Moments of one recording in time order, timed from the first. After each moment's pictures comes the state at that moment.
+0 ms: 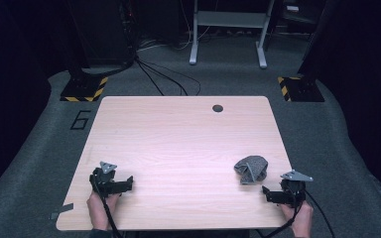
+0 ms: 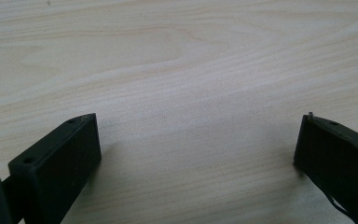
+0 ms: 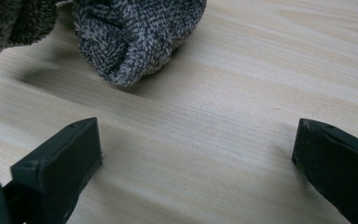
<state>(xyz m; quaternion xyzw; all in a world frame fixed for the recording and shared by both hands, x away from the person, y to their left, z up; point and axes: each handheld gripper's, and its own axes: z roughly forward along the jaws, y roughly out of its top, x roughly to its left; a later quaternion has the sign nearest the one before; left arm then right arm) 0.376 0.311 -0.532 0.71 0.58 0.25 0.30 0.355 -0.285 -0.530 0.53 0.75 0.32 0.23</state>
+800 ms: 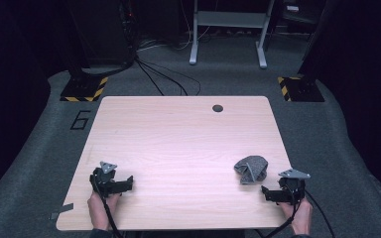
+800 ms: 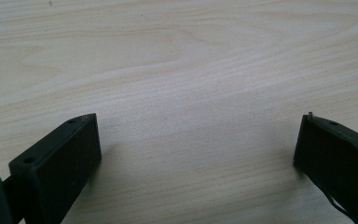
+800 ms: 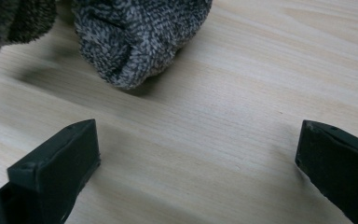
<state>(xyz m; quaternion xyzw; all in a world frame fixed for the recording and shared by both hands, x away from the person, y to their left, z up) 0.376 0.311 -0.531 0.71 0.58 0.25 0.30 0.360 -0.280 -0.525 0.54 0.76 0.30 0.21</state>
